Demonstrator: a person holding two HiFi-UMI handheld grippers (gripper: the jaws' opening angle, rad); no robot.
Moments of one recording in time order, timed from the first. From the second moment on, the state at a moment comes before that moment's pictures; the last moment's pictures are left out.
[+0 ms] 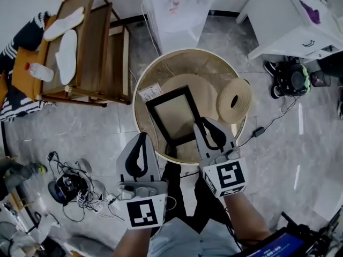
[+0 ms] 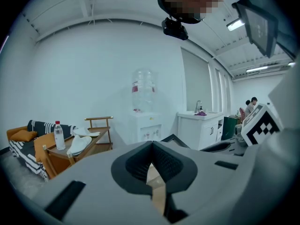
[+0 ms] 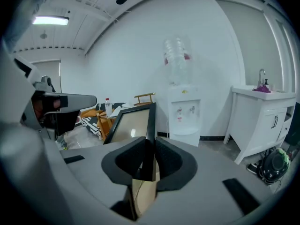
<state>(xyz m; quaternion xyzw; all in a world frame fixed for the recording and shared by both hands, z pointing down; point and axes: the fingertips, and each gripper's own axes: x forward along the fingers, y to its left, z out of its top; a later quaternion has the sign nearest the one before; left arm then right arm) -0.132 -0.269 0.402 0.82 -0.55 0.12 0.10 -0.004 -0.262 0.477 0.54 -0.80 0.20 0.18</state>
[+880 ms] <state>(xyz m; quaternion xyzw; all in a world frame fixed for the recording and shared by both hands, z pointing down) -0.039 -0.164 0.155 0.82 -0.58 -0.01 -0.04 0.078 -0.169 0.162 0.56 -0.83 -0.01 0.05</state>
